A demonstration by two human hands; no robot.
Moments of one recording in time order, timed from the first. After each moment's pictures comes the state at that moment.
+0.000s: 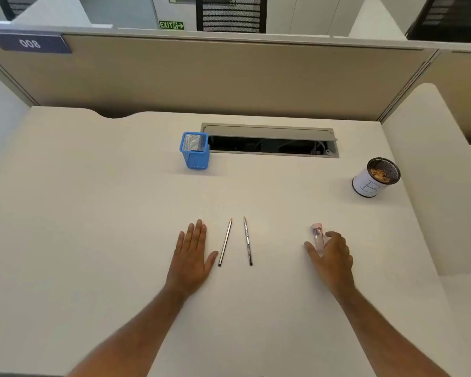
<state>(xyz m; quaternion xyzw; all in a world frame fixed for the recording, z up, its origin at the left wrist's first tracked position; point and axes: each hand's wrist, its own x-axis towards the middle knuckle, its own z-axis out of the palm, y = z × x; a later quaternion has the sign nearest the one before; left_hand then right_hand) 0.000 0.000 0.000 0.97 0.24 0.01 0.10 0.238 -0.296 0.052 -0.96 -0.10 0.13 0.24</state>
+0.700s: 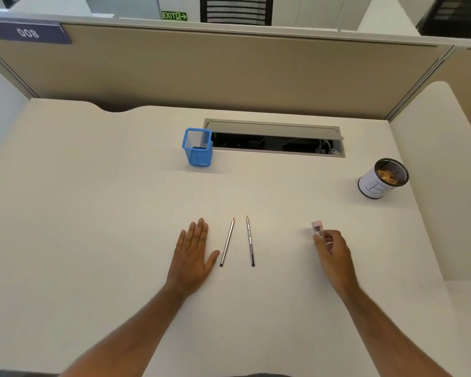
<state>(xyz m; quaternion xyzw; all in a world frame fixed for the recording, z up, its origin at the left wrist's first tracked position) -0.001 0.000 0.016 0.95 0.26 -0.04 0.14 0.244 -0.287 0.062 -0.89 -0.07 0.17 0.43</state>
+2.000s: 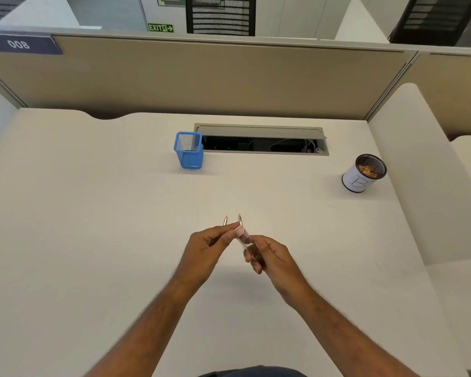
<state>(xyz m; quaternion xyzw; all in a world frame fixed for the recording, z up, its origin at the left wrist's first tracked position) 0.028 -0.057 0.178 0.67 0.32 0.10 0.67 0.130 -0.216 0.154 -0.69 -0.15 0.40 0.58</state>
